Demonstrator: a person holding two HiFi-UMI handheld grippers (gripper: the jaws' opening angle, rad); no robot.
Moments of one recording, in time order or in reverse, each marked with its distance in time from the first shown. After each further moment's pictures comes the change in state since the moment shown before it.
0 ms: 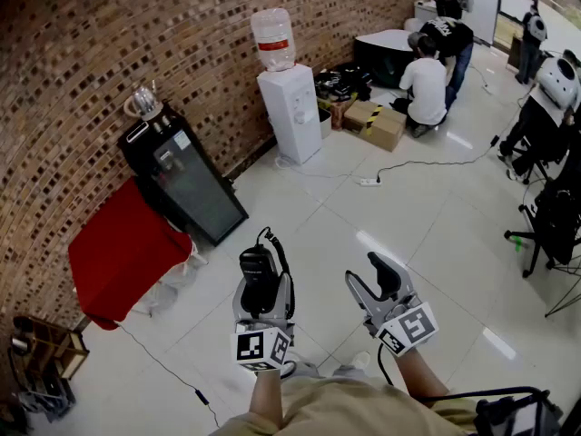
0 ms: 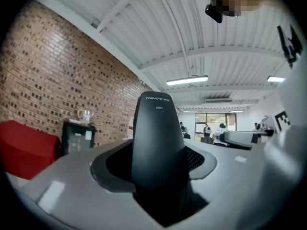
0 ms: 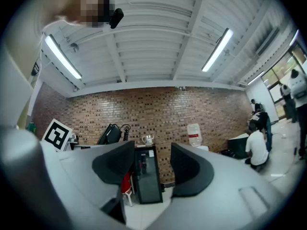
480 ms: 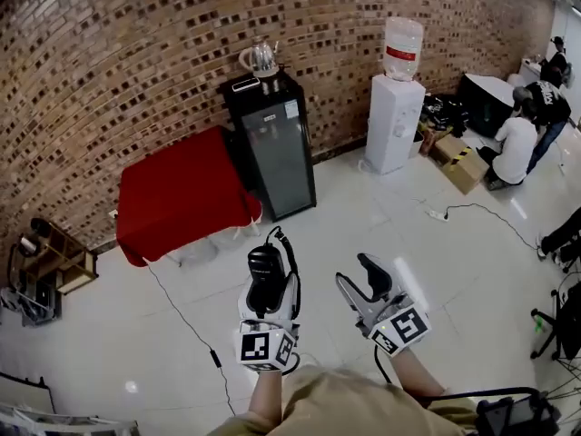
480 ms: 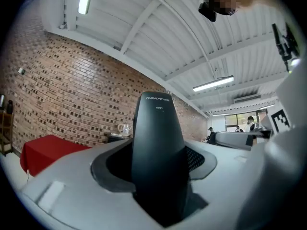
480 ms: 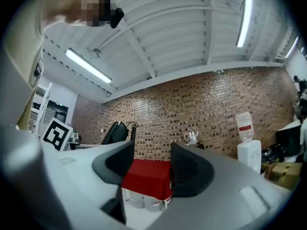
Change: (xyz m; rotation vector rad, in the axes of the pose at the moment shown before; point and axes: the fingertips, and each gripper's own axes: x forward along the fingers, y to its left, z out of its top) left arm -0.113 0.183 0.076 0.049 -0.064 0.230; right arm 0.156 0.203 -0.032 0.041 0.003 0.316
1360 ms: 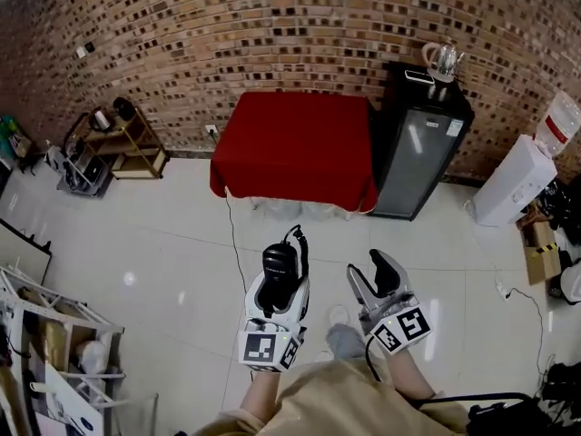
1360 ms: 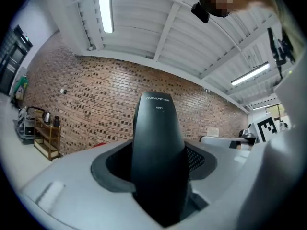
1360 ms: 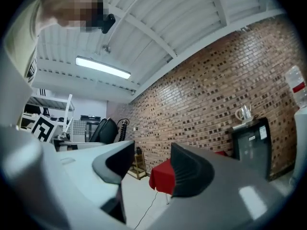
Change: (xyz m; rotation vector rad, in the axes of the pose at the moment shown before) left arm -0.130 0.472 0.002 0.067 -0.009 0.314; right arm 0.391 0.260 -0.231 0.200 0.044 0.274
